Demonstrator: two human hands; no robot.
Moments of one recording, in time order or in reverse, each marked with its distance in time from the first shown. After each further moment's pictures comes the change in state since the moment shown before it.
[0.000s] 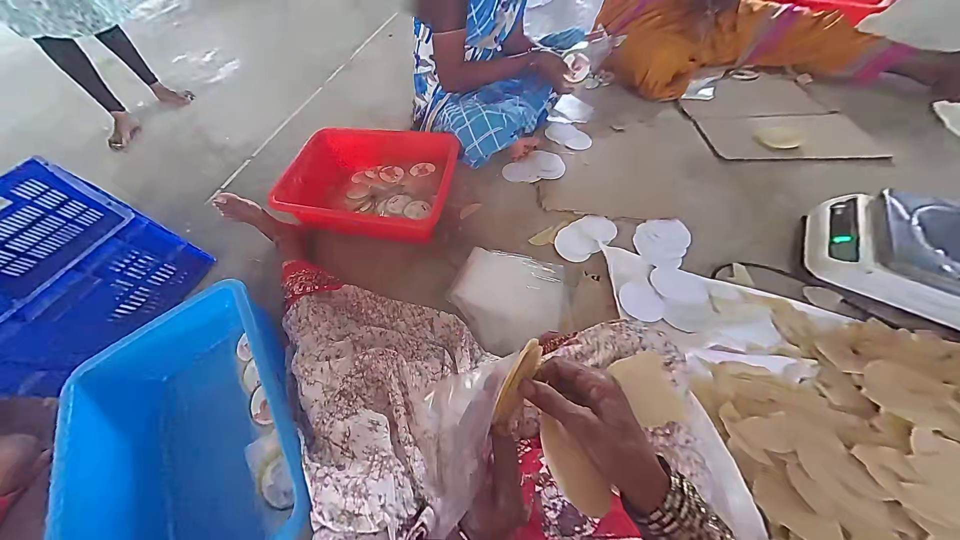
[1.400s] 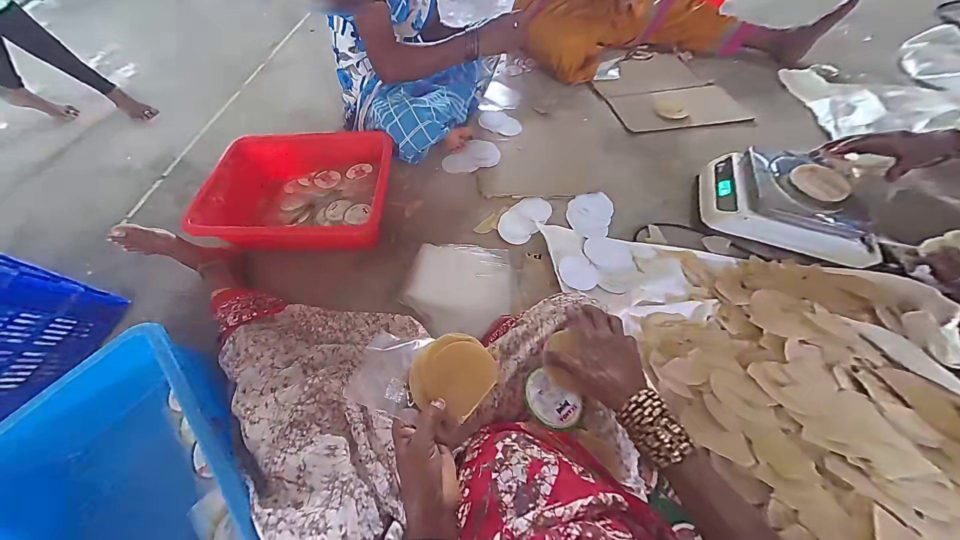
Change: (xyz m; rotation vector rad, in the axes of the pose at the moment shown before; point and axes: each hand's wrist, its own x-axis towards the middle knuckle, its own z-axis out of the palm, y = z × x) left_hand 0.023 0.008 0.011 -0.451 0.298 -1.115; right_hand 0.018 0.075 -0.103 -0.982 0.054 0.342
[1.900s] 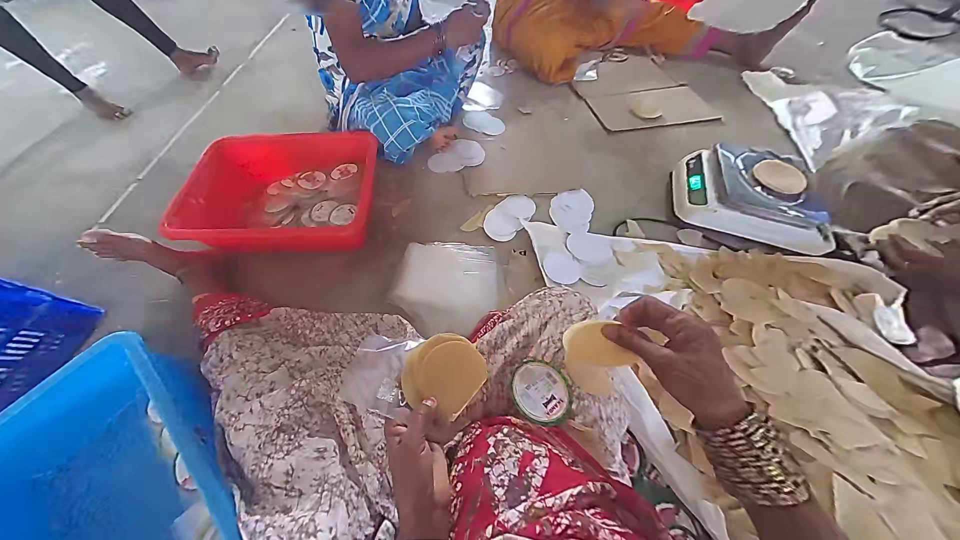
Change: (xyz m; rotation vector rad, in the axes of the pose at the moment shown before) left_hand -0.002 -0.006 -0.005 0.002 -0.017 -0.021; right_hand -0.037 0.043 -0.051 0.666 0.411 -0.265
